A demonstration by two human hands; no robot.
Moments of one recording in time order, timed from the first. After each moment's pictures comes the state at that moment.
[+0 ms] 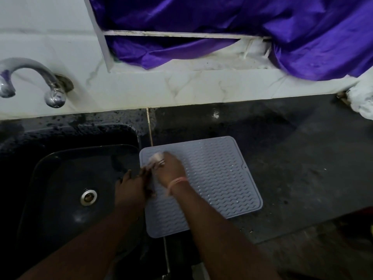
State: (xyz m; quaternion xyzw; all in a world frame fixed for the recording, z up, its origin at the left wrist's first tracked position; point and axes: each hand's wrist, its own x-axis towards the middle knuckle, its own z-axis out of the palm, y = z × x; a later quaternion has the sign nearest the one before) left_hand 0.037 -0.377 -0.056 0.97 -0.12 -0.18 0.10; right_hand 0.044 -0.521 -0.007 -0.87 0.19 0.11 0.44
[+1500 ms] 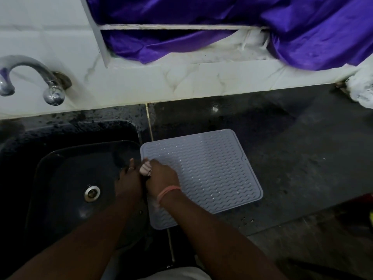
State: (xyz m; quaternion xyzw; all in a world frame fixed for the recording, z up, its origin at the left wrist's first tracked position) left_hand 0.048 -0.372 -0.055 0.96 -0.04 -0.21 0.19; right_hand 0.014 -0.486 -0.012 -0.93 0.12 0.10 0.34
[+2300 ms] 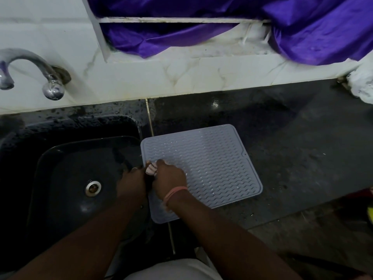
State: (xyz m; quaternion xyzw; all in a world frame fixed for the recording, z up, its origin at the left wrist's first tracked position) left_hand 0.032 -0.370 -0.051 0.97 -0.09 -0.18 0.15; right_hand -0.006 -0.494 -0.014 -0.95 0.13 0.10 0.26
